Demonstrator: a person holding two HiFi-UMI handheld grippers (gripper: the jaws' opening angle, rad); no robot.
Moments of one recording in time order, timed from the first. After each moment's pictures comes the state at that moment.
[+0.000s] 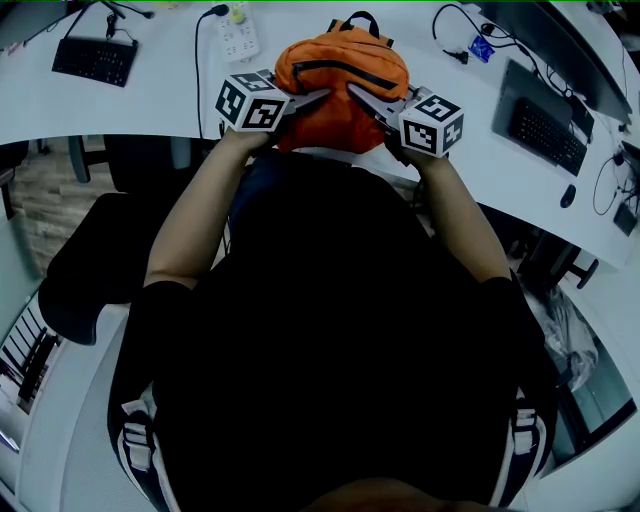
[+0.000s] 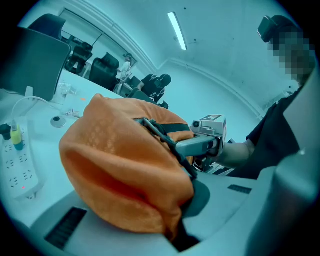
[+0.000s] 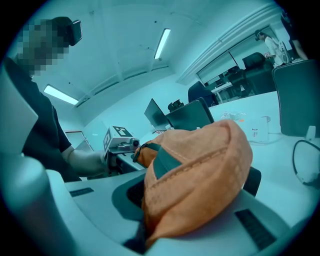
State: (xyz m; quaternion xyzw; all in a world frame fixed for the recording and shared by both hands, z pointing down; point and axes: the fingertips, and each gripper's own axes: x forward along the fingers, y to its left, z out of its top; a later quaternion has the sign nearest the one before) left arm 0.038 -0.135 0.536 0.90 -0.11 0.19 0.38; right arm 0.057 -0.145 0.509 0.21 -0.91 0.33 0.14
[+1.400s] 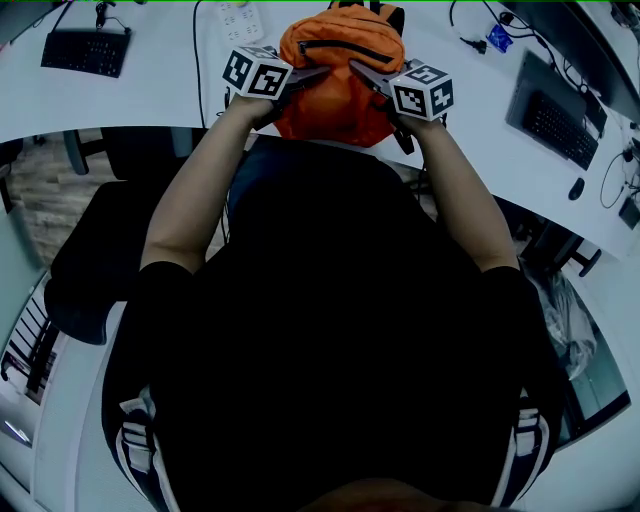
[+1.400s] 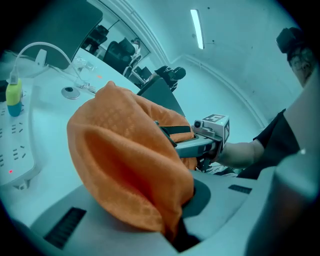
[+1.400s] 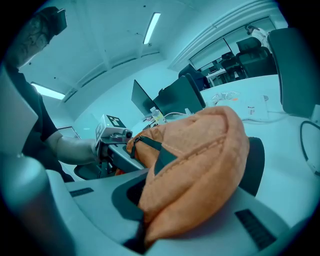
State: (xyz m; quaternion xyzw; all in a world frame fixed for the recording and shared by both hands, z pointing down) left arm 0.016 -0.163 0.622 0.86 -0.11 0.21 0.46; right arm 0.044 -0.178 0.609 0.22 -0.88 0.37 0.21
